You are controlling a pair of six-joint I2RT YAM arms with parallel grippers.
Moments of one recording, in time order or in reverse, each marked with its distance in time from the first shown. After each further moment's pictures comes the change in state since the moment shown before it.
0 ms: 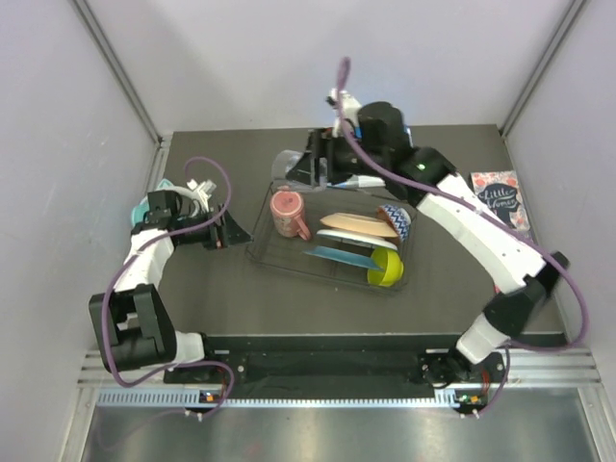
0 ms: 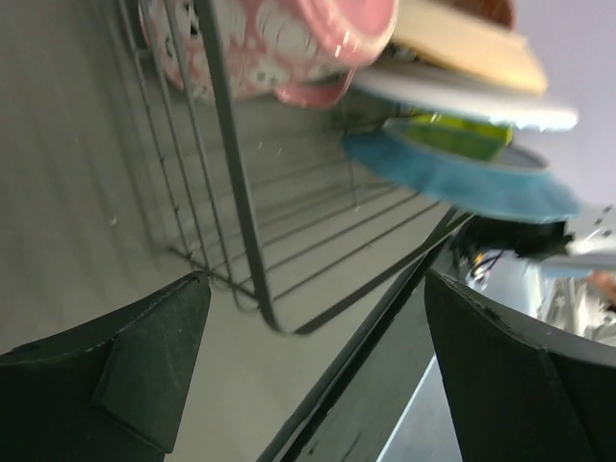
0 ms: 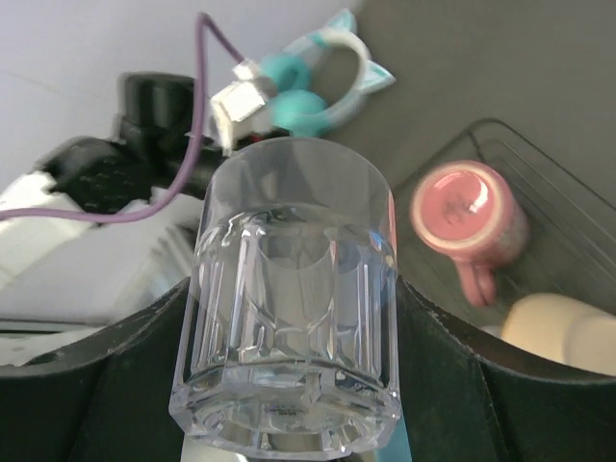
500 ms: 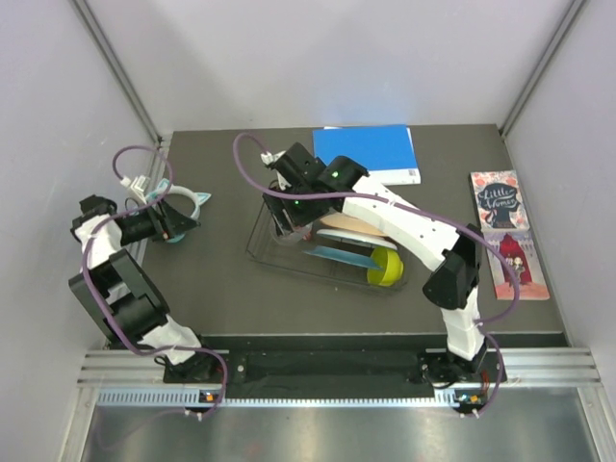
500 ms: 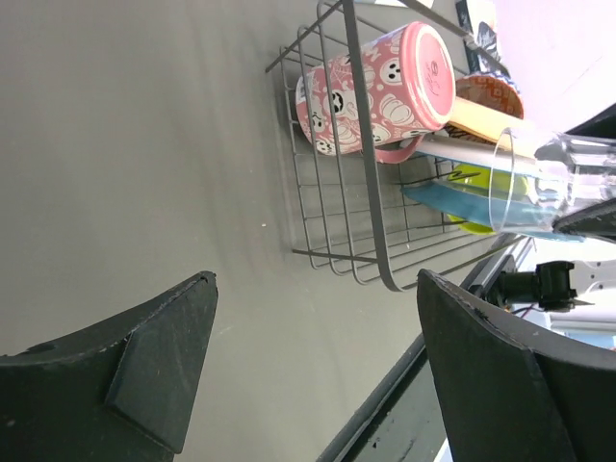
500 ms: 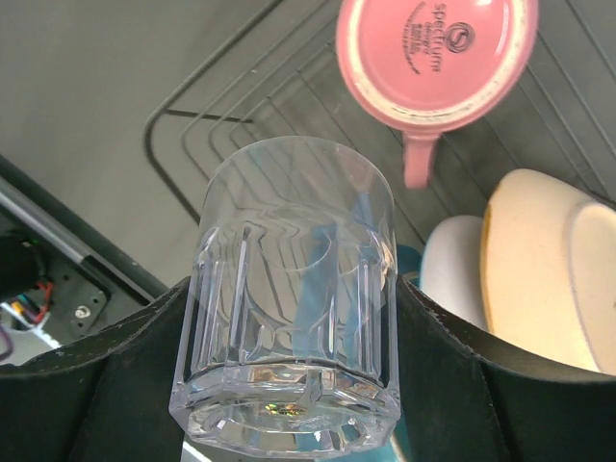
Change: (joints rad) left arm 0.409 0.208 0.256 -0.393 0.146 0.494; right arm 0.246 0.467 0.422 -0.588 0.372 -0.223
